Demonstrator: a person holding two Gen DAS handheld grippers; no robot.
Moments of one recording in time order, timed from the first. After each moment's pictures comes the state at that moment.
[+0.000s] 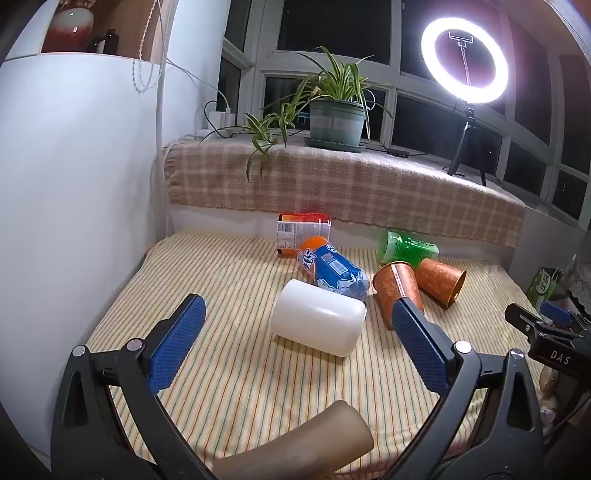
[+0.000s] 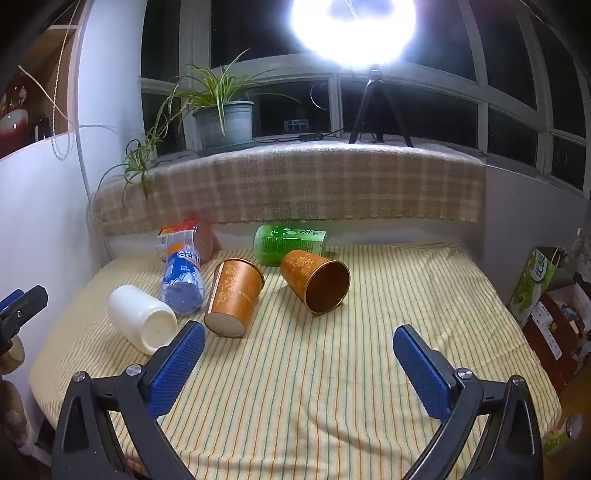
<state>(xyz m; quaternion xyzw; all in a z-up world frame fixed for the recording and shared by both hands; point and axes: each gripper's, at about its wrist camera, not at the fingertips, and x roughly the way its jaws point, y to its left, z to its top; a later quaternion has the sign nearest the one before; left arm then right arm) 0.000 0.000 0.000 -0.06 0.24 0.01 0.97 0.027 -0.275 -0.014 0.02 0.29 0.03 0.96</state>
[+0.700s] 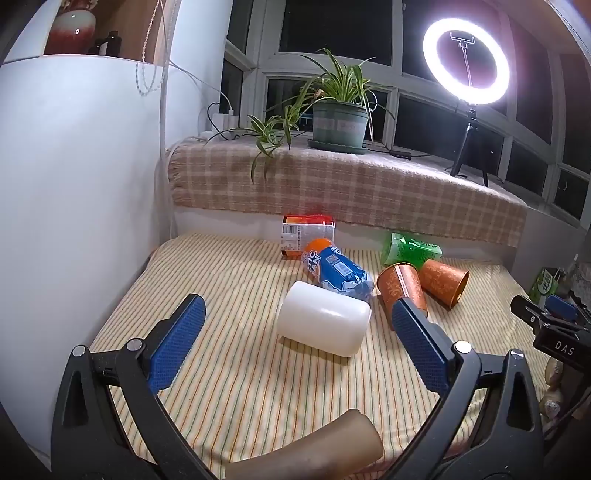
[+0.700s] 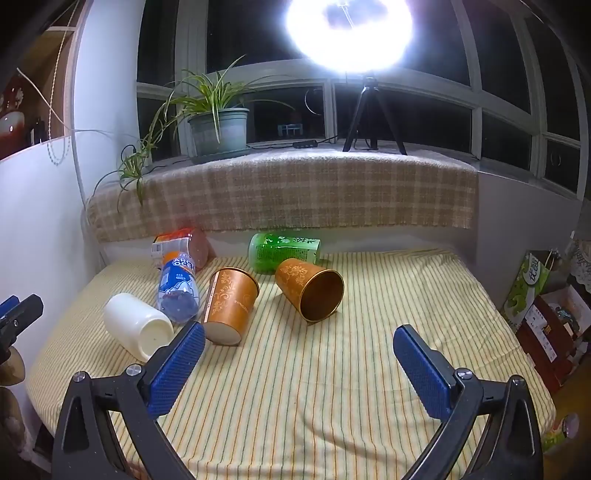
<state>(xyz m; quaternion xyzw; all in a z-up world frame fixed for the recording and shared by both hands) -0.003 0.004 0.004 -0.06 0.23 0.02 0.97 0.026 -0.276 -0.009 0.02 0.27 0.01 0.96</state>
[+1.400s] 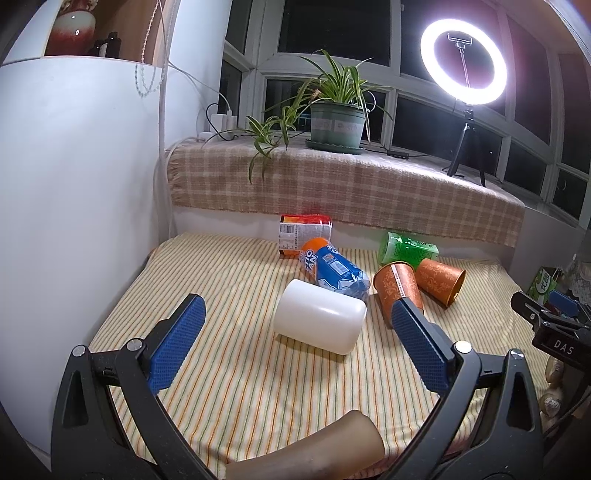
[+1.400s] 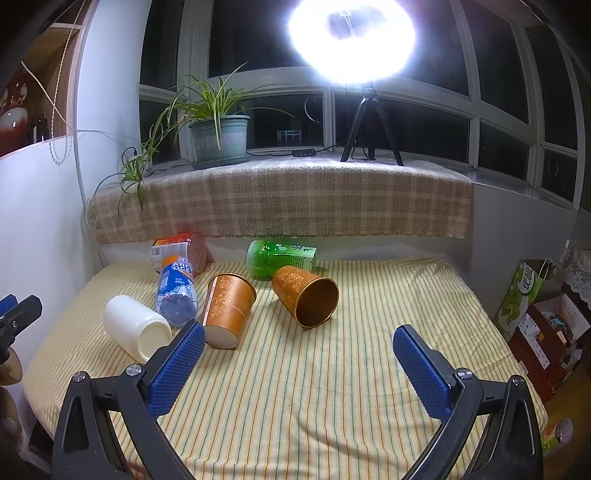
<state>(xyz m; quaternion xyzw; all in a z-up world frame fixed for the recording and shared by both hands) -0.007 0.001 0.004 -0.05 0.24 0.02 0.97 0.020 -0.276 -0.003 0.01 0.27 0.01 0.96</state>
